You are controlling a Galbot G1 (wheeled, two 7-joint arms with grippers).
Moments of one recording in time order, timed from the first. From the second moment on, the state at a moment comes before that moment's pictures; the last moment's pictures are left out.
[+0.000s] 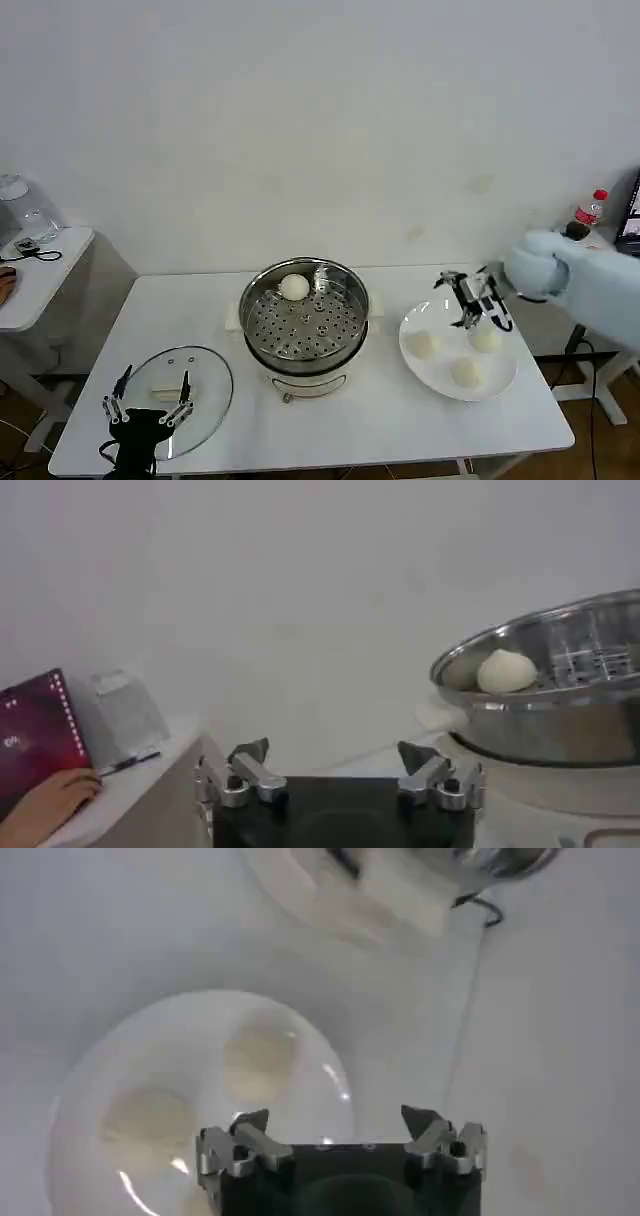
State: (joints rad) left arm 1.86 -1.41 -0.66 -2.30 0.17 0.10 -0.13; right arm 0.35 0.53 -1.22 1.53 0.04 -0.13 -0.80
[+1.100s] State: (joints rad) left arm 1.87 -1.41 -0.68 -2.30 0.17 0.11 -0.13; right arm 0.06 0.78 -1.00 1.21 -0.04 -0.14 -0.90
